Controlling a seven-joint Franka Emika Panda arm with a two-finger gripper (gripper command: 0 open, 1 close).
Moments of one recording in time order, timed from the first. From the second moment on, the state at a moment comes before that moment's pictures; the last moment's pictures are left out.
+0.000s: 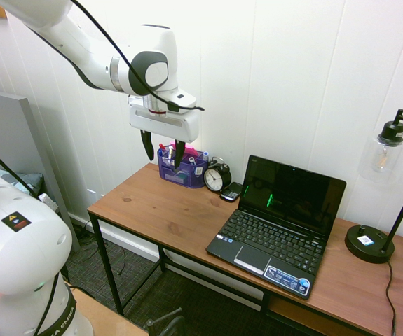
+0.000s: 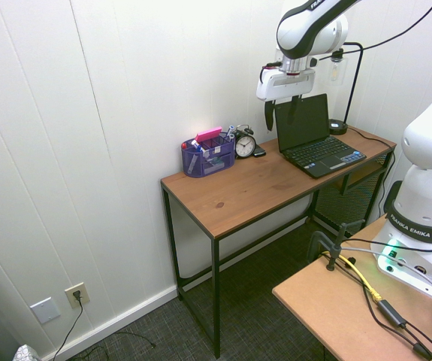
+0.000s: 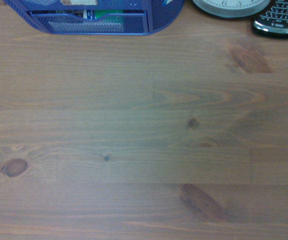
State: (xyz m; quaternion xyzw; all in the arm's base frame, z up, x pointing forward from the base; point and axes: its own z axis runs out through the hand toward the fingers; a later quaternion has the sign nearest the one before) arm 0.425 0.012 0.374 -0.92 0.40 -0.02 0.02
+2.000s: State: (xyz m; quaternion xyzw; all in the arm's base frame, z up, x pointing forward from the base) arm 0.610 -0.302 0.379 -0.86 0.50 -0.13 0.04
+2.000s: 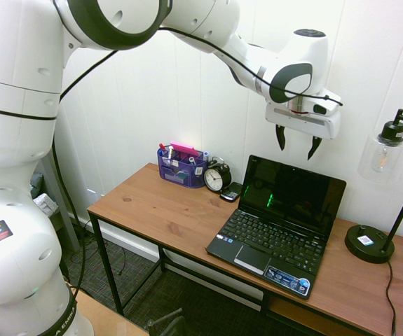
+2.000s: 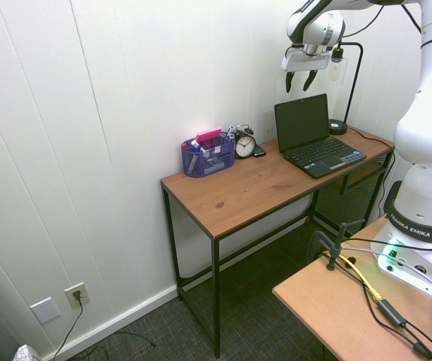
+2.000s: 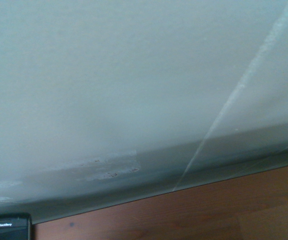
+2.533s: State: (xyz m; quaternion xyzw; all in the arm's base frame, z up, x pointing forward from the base) arm 0.617 -0.308 0.345 -0.86 0.50 -0.11 0.04
